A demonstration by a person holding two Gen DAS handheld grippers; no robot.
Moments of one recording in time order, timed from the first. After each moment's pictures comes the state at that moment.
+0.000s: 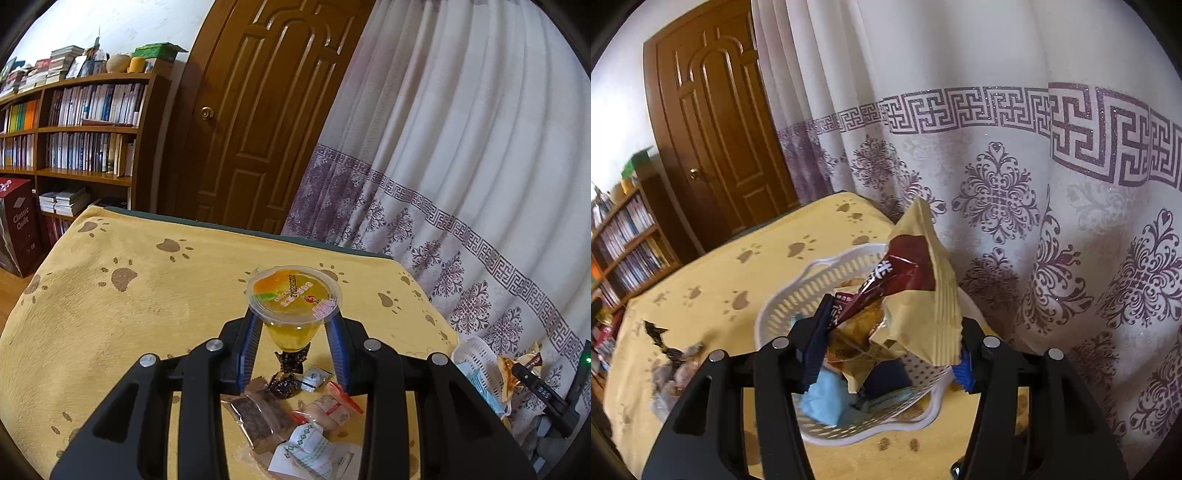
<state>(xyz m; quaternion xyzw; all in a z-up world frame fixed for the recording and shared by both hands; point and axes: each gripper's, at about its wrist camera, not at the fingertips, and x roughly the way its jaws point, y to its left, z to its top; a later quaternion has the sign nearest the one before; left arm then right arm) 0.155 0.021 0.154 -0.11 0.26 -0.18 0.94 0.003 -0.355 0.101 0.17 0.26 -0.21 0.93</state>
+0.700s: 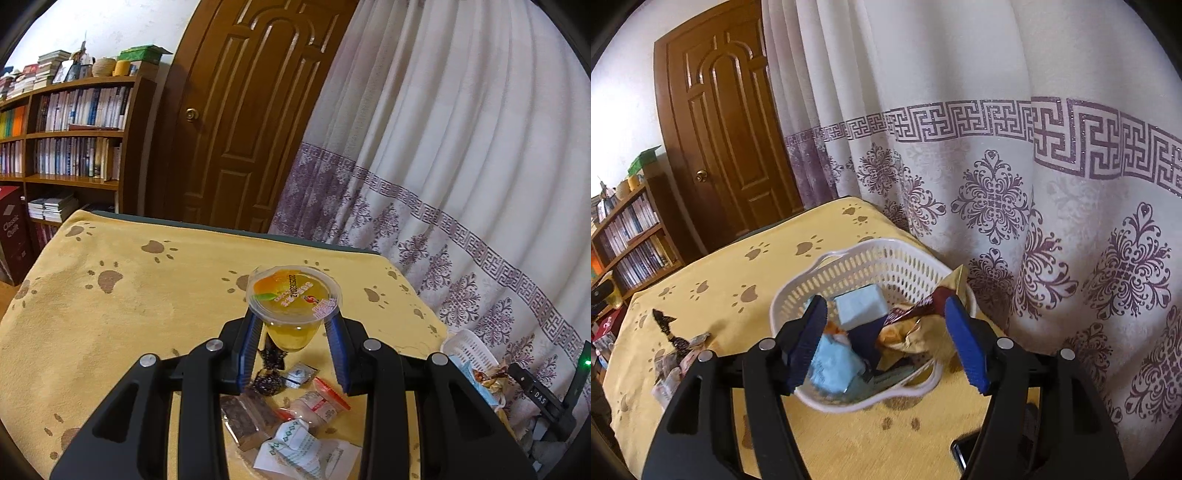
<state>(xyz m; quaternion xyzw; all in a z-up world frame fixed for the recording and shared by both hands) 0.150 0.013 0.154 -0.11 0.25 -0.21 0.94 -0.026 -0.330 0.107 0.16 0.24 -0.20 0.94</state>
